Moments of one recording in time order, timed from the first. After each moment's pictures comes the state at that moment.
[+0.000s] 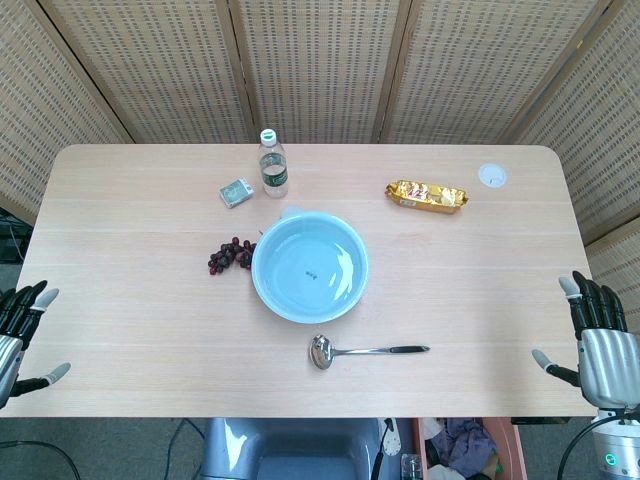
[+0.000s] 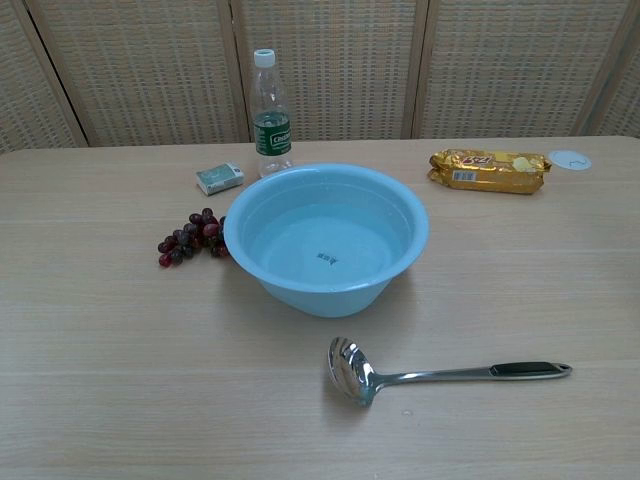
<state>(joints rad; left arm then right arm) -0.06 -1.03 0.04 -1.59 1.67 1.57 -0.10 0.04 -1.10 0.10 -1.78 -1.51 1.58 -0.13</state>
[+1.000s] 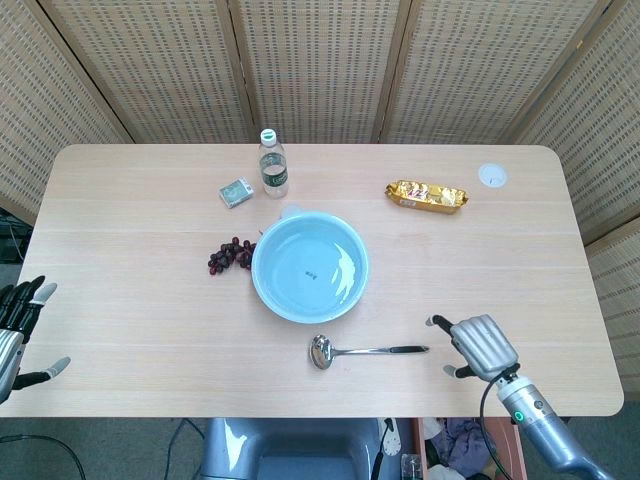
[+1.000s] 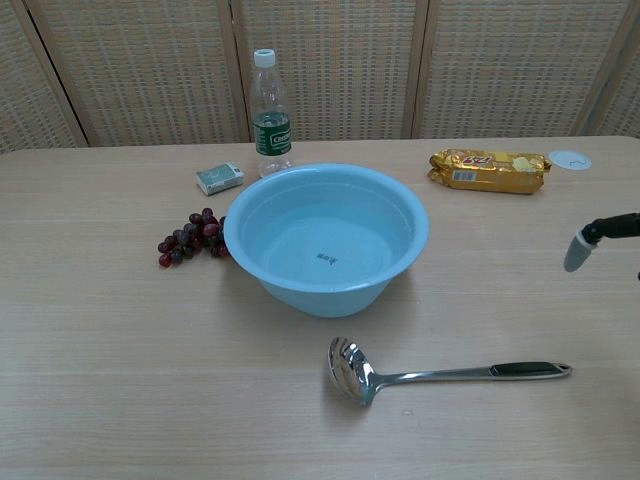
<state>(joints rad) -0.07 -1.04 0.01 -1.61 1.61 1.53 -0.05 0.35 -1.22 0.06 -1.71 -1.52 1.03 -0.21</state>
